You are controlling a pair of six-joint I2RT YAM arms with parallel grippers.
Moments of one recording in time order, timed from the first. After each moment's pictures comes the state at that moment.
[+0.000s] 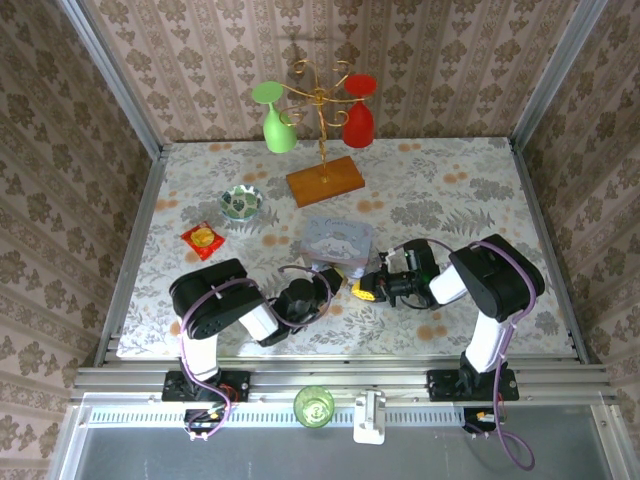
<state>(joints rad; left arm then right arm) -1.05 1.87 0.40 1.18 -0.25 -1.28 0.37 1.82 0.43 0.73 -0.96 1.16</state>
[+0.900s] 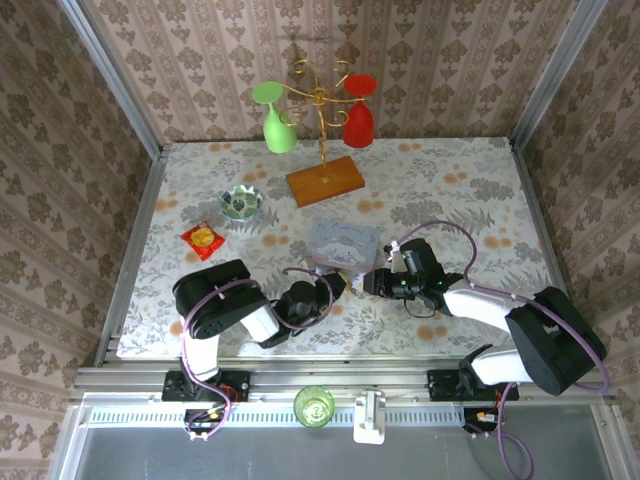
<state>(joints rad) -1.06 1.90 0.39 1.20 -0.20 -1.32 0.49 1.34 0.46 0.08 -0.41 0.64</state>
